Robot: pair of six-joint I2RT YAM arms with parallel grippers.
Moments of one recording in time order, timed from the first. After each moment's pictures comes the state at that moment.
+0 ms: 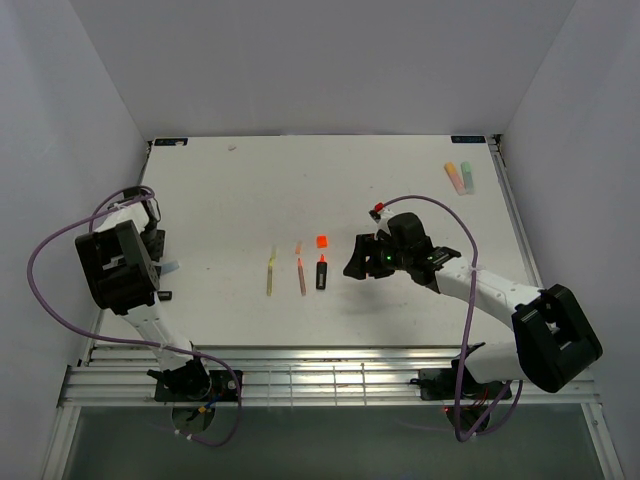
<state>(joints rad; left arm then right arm) 0.37 1.89 1.25 -0.83 -0.42 -1.26 0.60 1.33 0.71 -0.07 -0.33 0.44</state>
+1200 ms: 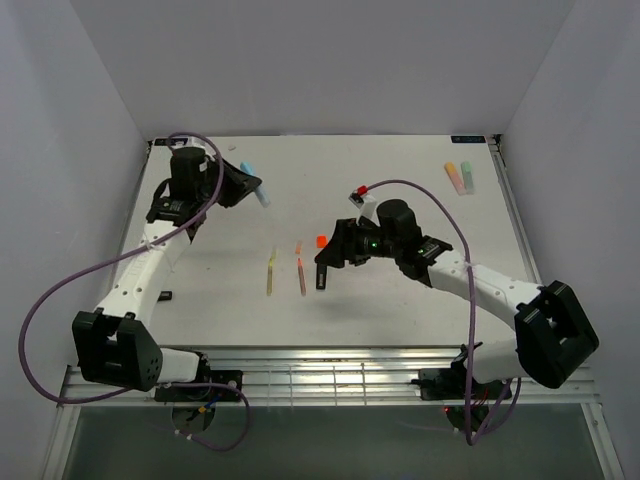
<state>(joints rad) -0.11 1.35 1.21 -0.35 0.20 -0.91 0.66 1.32 0.78 0.07 -0.47 0.56</state>
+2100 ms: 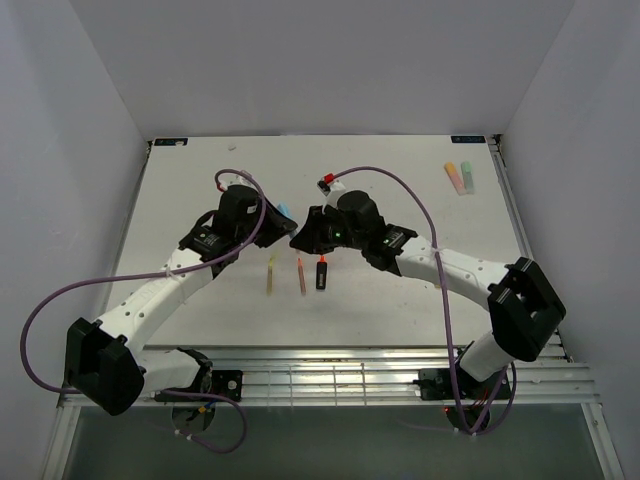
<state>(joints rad) -0.53 1.23 0.99 -0.35 0.01 -0.98 0.85 1.54 1.07 0.08 -0.25 0.60</state>
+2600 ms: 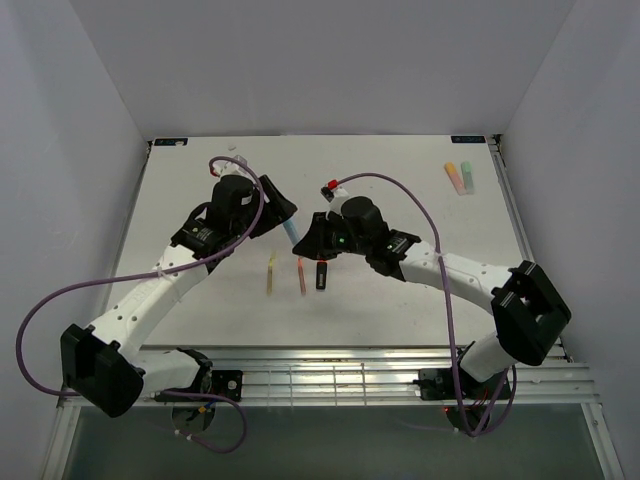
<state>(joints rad) -0.52 1.22 1.09 -0.40 -0.09 -0.85 0.85 1.53 1.03 0.10 -0.26 0.63</state>
